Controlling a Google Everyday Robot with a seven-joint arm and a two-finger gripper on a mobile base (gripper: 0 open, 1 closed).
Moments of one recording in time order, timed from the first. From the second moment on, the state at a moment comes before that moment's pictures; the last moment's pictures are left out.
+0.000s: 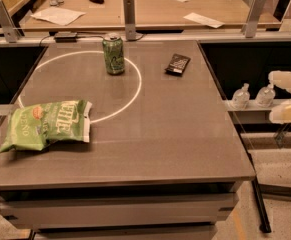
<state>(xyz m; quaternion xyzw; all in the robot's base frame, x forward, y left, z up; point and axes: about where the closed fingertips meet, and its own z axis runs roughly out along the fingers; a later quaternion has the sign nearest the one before) 0.475 -0.266 0.947 -0.36 0.72 0.36 0.48</state>
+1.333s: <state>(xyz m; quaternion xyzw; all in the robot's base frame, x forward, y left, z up) 0.607 -0.208 0.948 -0.33 0.71 0.24 0.57</state>
